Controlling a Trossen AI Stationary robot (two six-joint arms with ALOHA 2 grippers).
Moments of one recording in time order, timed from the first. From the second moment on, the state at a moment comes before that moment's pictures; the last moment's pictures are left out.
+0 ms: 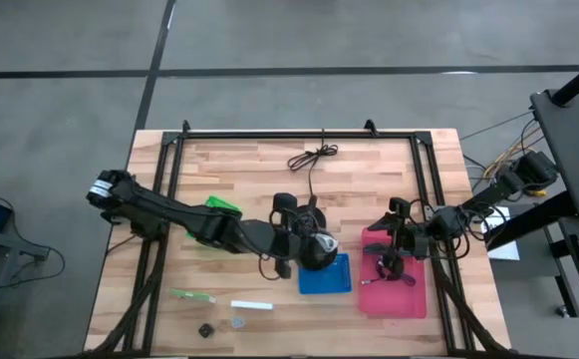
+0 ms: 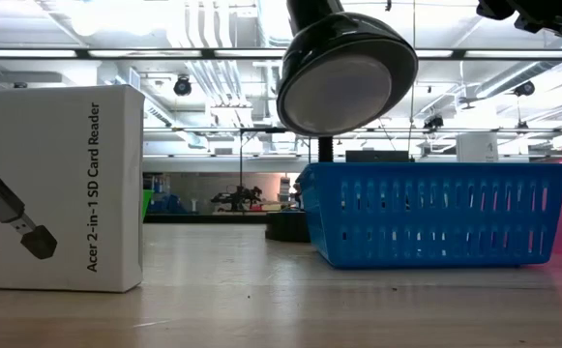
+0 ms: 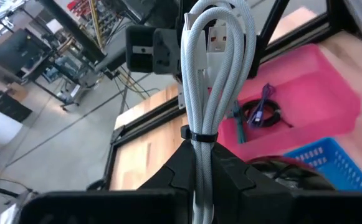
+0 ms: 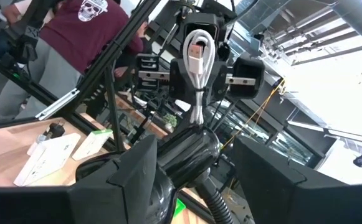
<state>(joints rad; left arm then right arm) -0.33 1.60 1.43 -0.17 -0.49 0.42 0.48 0.91 0.11 1.09 0.32 -0.73</state>
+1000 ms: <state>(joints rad) -0.33 1.62 1.53 -0.31 -0.58 0.43 0.36 1.13 0.45 0.98 0.21 -0.76</state>
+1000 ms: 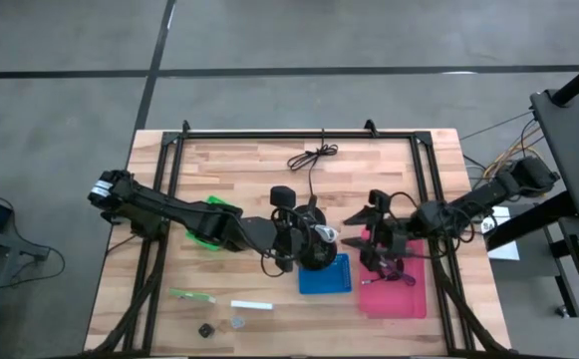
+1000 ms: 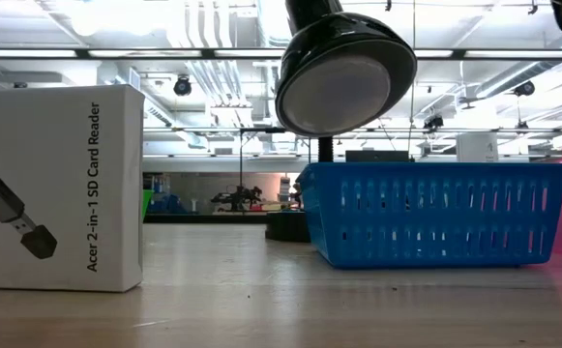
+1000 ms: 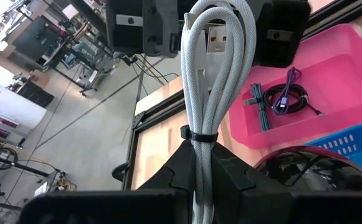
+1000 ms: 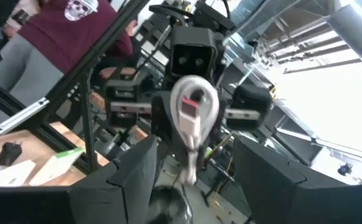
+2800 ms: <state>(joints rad) -0.33 1.62 1.53 -0.32 -0.58 0.42 0.30 1.29 0.63 0.98 0.15 -0.76</state>
